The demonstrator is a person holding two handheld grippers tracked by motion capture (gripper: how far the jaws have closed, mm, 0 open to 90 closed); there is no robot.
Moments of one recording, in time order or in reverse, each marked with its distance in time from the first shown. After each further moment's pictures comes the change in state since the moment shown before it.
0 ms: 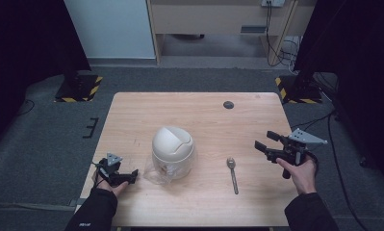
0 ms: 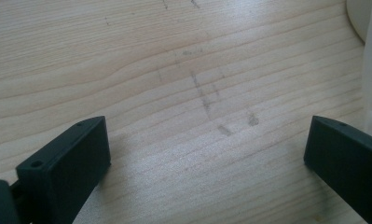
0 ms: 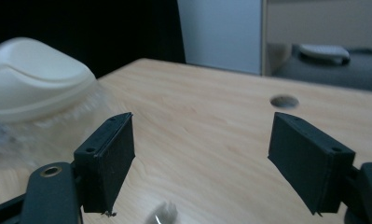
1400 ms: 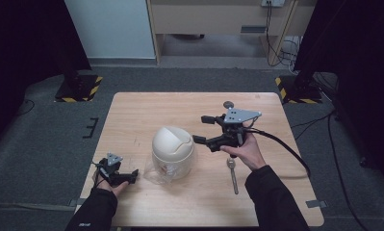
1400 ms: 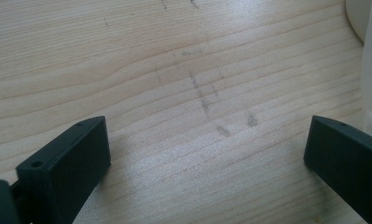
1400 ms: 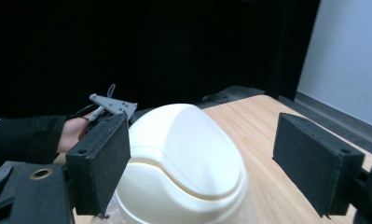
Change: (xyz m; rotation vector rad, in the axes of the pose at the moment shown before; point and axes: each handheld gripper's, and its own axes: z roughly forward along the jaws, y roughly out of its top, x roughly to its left) left arm 0.000 0.000 0.000 0.000 -0.002 0.001; right arm 0.121 0.076 0.123 -0.003 0.456 -0.218
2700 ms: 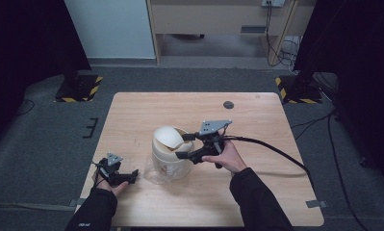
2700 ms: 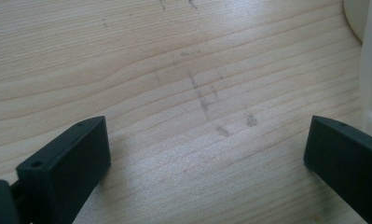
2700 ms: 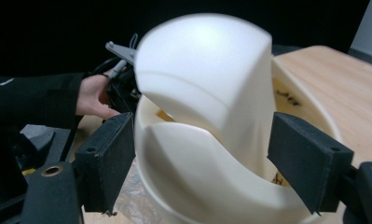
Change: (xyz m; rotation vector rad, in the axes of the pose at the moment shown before) left arm 0.001 0.000 0.000 0.000 -0.006 0.007; right arm 0.013 -0.036 0.054 0.162 0.124 0.057
